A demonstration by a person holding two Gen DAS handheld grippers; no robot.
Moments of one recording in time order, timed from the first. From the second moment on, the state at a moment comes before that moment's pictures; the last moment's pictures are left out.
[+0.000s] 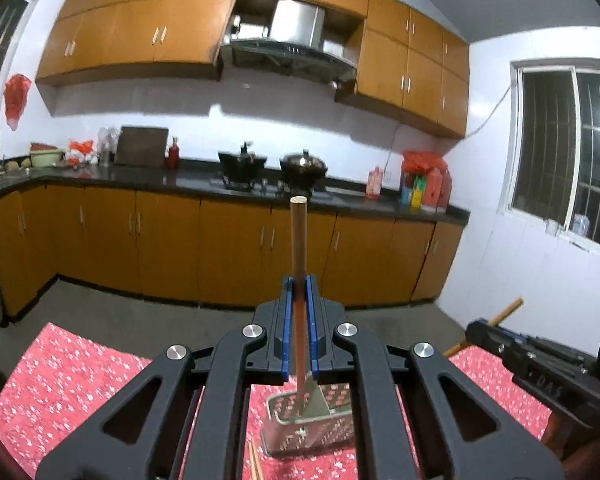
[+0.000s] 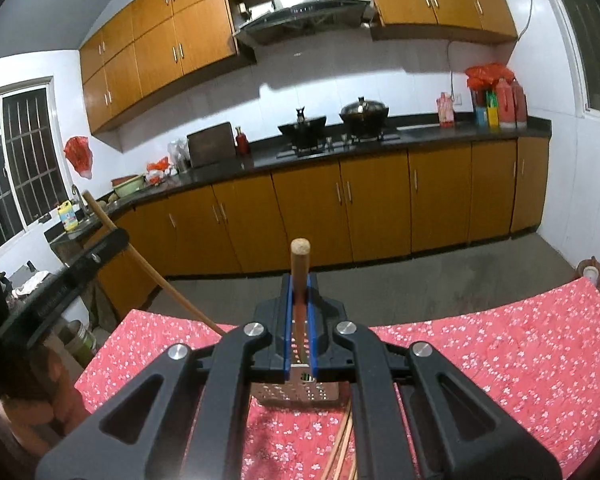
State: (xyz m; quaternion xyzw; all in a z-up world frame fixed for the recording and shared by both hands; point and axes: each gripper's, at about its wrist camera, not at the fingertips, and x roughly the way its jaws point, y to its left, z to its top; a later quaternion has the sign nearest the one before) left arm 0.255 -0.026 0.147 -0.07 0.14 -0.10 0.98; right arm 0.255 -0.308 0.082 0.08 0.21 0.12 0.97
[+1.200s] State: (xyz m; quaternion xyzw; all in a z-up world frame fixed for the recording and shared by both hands) left arm 0.175 0.045 0.007 -0.07 0.31 -0.03 0.95; right arm 0.193 -0.354 -0.120 0.11 0.40 0.05 0.91
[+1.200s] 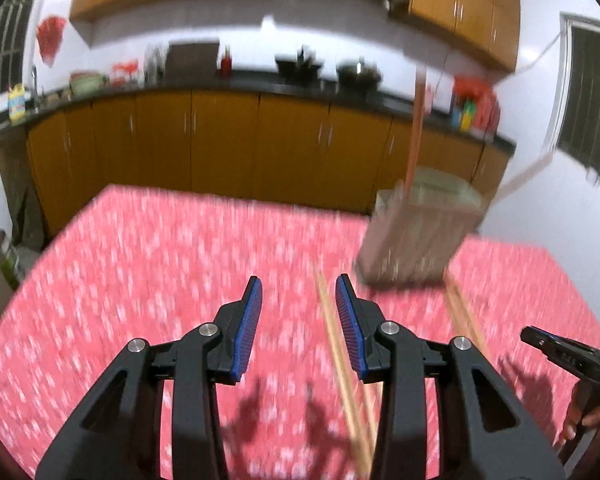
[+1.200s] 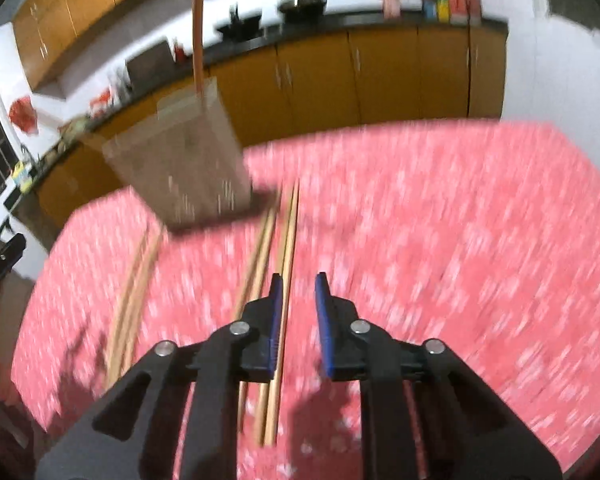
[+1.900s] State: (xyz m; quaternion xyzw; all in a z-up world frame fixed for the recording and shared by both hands) left arm 0.158 0.023 -0.065 -0.06 0.39 -0.06 0.92; right arm 0.187 -0.322 -0.151 0.07 0.43 0.05 0.90
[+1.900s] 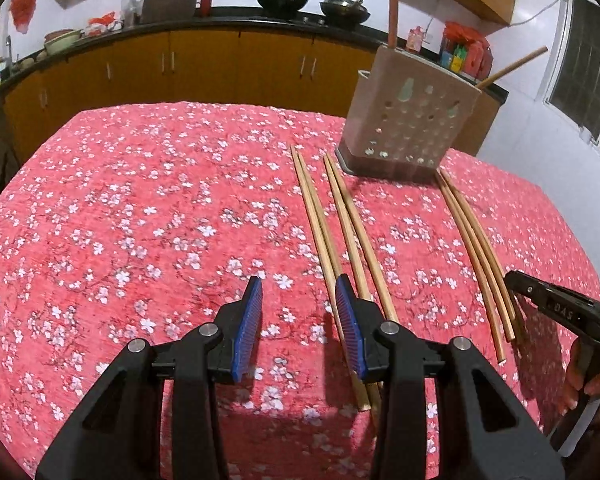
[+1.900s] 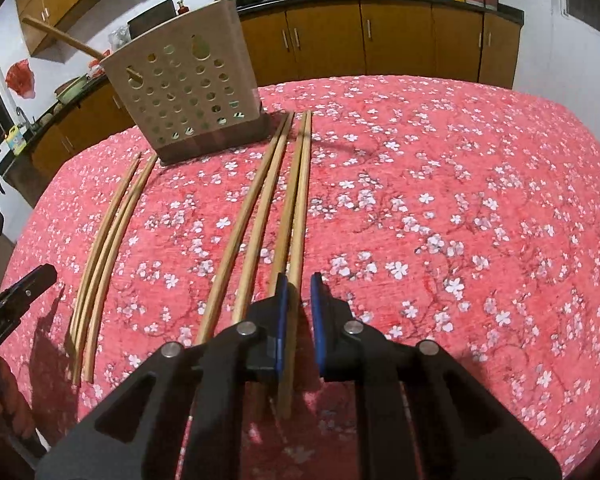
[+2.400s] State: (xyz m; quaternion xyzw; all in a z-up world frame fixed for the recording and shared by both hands) left arm 0.161 0.000 -0.077 -0.03 0.42 -0.08 0.90; right arm 0.190 -0.332 -0.154 0.06 0.42 0.02 0.90
